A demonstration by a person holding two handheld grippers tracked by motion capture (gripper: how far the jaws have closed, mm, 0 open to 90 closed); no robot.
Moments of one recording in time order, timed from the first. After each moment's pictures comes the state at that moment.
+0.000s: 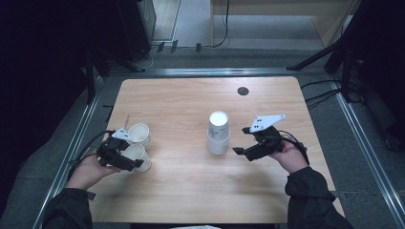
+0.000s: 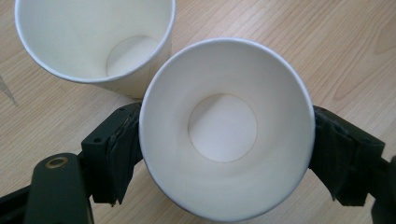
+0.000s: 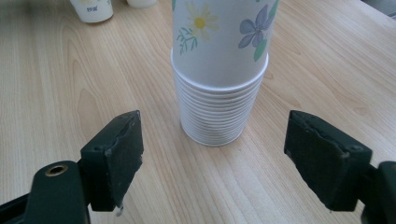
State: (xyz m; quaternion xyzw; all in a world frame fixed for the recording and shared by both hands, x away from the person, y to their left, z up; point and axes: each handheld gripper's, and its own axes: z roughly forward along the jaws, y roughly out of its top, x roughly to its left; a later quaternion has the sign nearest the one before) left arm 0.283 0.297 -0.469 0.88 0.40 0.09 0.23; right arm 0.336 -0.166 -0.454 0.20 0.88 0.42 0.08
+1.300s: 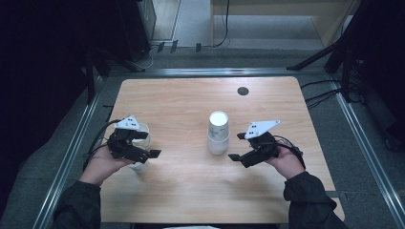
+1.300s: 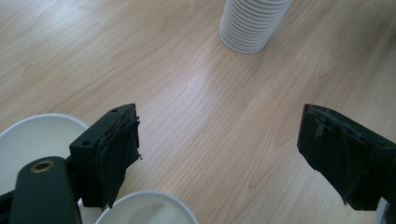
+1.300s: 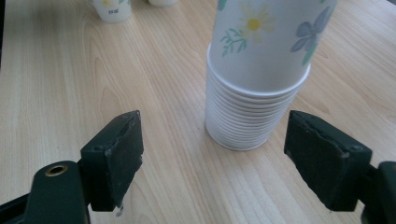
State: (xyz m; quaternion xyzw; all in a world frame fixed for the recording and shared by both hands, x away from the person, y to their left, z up) left arm 0.287 0.248 -0.425 0.86 0.36 0.08 0.35; right arm 0.320 -0.154 -0.458 0.18 0.89 0.42 0.07
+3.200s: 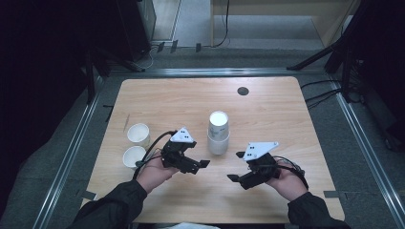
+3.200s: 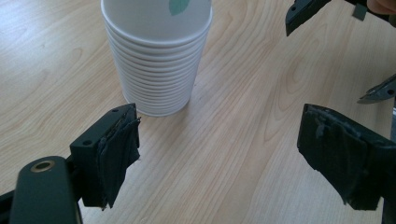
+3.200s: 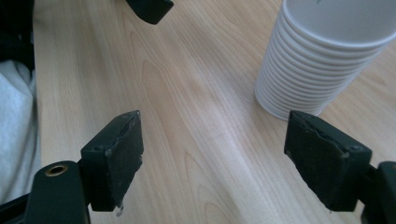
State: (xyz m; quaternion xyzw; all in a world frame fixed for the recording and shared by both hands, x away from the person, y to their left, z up) left arm 0.287 0.125 -0.469 0.86 0.31 0.05 0.40; right arm 0.270 -0.151 -0.474 0.18 0.90 0.40 0.07
